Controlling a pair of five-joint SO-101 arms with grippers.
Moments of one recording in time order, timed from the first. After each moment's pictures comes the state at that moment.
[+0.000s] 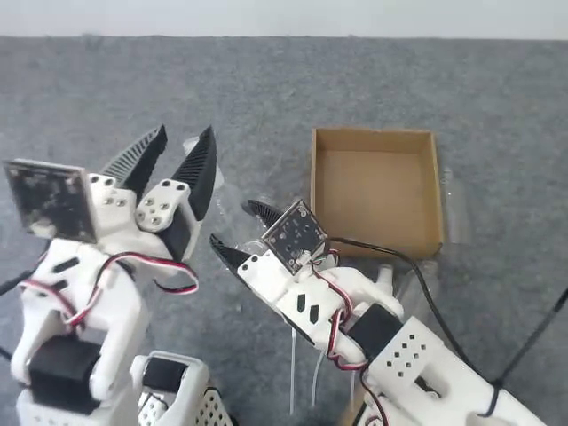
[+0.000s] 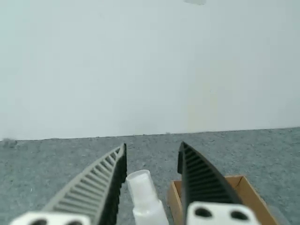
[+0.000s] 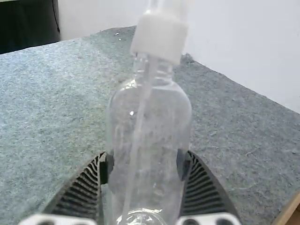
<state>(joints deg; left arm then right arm) 5.5 -65.7 26.0 64.0 11.0 -50.8 -56.8 65.9 17.1 1.5</state>
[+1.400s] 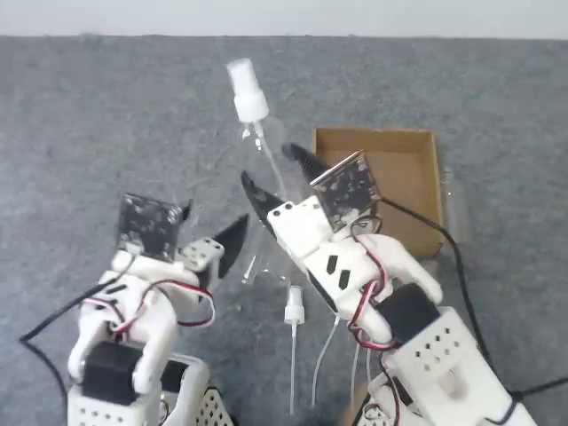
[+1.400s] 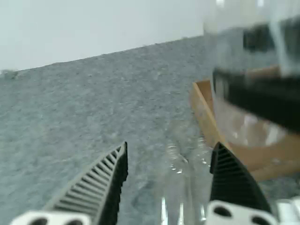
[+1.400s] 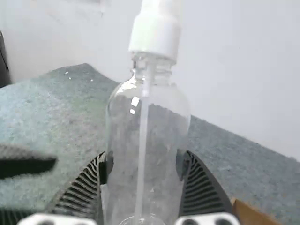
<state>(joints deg) 5.5 -85.2 59.0 68.1 0.3 -39.4 -56.8 46.8 29.3 1.4</state>
